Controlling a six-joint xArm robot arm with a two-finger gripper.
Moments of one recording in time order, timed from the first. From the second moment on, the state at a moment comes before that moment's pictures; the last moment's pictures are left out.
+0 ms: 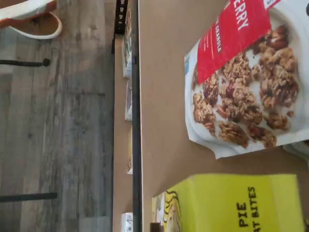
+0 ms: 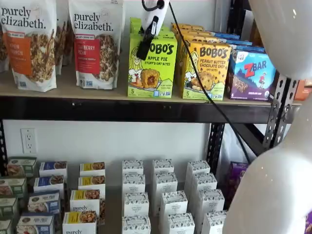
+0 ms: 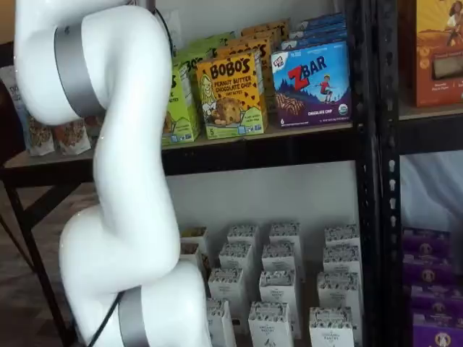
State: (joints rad) arm 0.37 -0.15 -1.49 0.23 1.35 -1.18
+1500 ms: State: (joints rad) arm 0.37 -0.16 -1.49 0.25 1.36 -1.18
